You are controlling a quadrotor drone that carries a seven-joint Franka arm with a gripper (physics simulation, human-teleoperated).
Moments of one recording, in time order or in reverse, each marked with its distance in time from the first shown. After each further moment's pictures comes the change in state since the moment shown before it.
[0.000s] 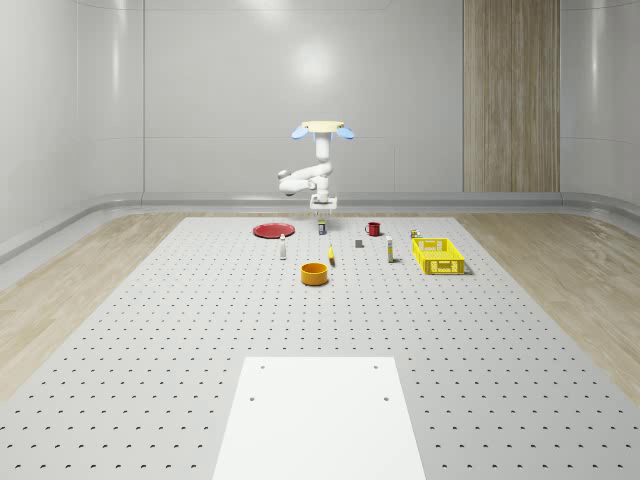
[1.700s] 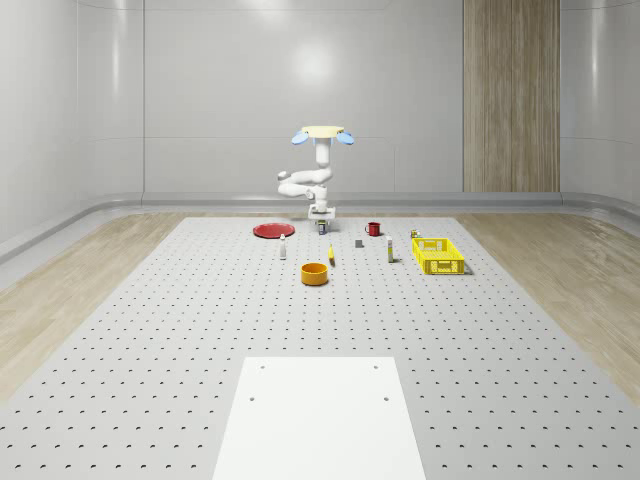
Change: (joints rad) arm 0.012 -0.132 -0.102 0.033 -0.067 0.165 -0.028
